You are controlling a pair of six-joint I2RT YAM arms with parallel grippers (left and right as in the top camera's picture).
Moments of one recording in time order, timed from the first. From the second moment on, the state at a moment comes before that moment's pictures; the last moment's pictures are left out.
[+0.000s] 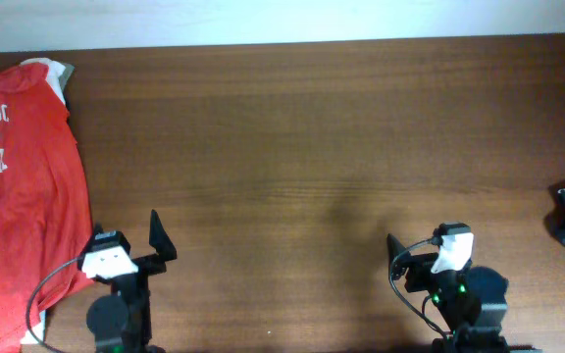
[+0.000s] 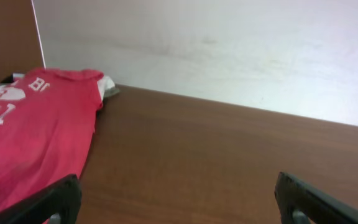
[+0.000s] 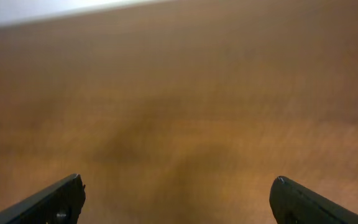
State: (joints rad) left arm 0.14 0.24 0.02 0.16 -0.02 -0.12; right arm -0.04 0.21 0.13 -0.39 -0.26 0.12
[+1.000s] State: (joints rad) left arm 0.14 1.45 0.98 -0.25 0.31 -0.11; right arm -0.04 1.30 0.94 -0.94 -0.41 0.11
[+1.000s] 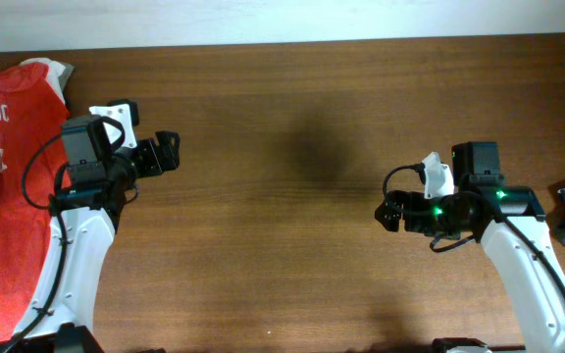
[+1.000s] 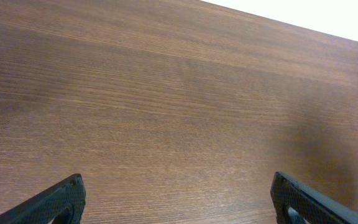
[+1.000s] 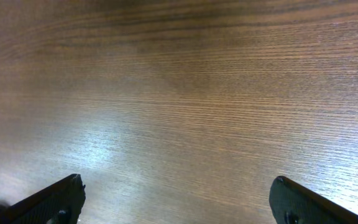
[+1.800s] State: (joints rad) left arm 0.41 1.90 1.32 -0.63 -0.14 -0.21; right arm -0.04 1.31 0.95 -1.23 -0.42 0.11
